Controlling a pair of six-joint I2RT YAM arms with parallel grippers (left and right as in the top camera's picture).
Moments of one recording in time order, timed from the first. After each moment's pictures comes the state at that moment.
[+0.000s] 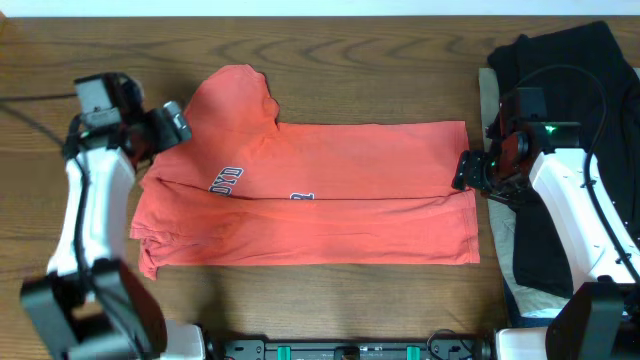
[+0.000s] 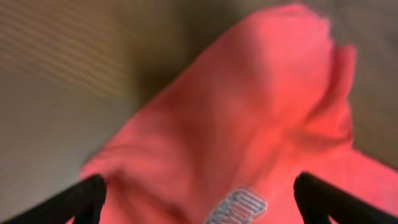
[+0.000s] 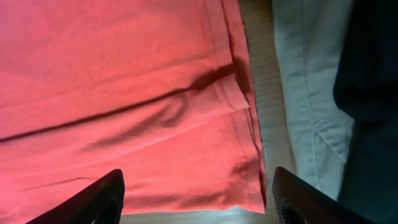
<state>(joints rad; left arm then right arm) 0.25 1.63 1.20 -0.57 0.17 -0.20 0.01 1.56 1.18 -1.08 -0.11 0.32</state>
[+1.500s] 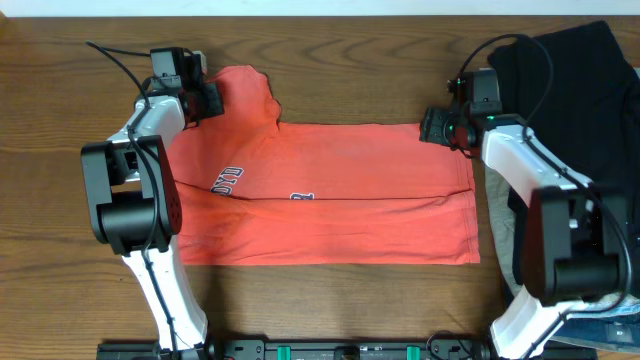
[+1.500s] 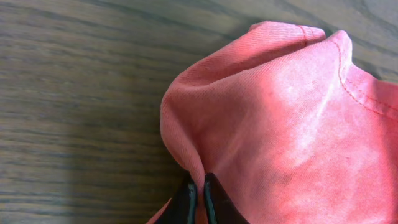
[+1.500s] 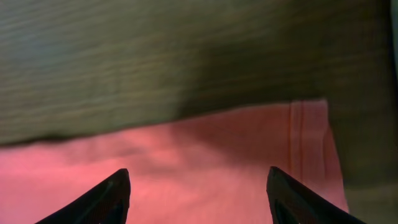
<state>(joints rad) 0.11 2.23 1.51 -0.29 0.22 -0.10 0.10 1.92 1.18 -0.29 -0.06 0.33</state>
